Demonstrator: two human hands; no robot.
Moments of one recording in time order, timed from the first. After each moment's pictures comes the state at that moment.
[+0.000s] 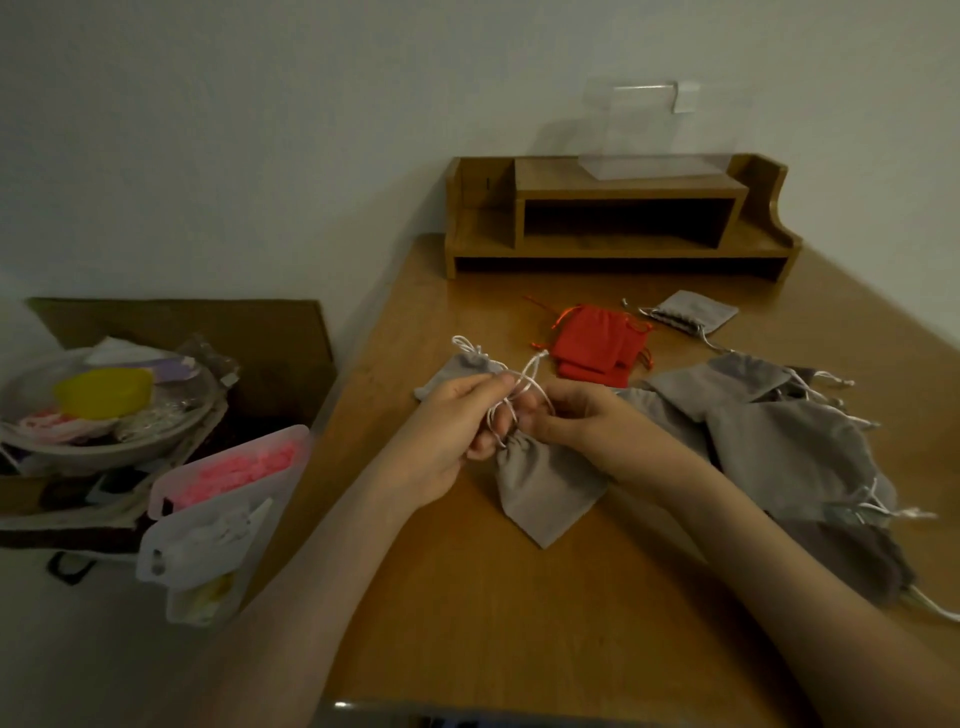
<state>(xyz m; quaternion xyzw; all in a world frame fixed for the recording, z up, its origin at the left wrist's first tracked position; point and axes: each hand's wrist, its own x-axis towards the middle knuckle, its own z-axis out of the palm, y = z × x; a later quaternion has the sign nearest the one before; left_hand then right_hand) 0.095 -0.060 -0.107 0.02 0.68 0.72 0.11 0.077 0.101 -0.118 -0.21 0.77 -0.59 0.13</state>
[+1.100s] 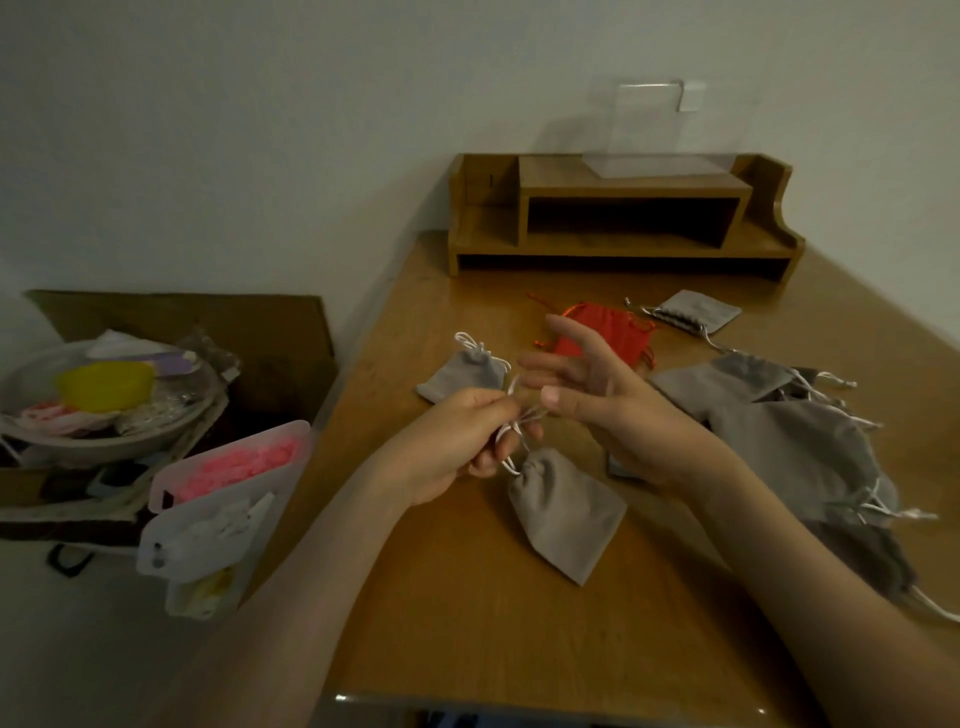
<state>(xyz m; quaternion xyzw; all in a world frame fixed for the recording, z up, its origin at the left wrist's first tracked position) 0.100 -0.064 -0.104 0.05 0.73 0.65 0.19 0.078 0.109 -0.102 -0.19 0.67 -0.71 0.13</state>
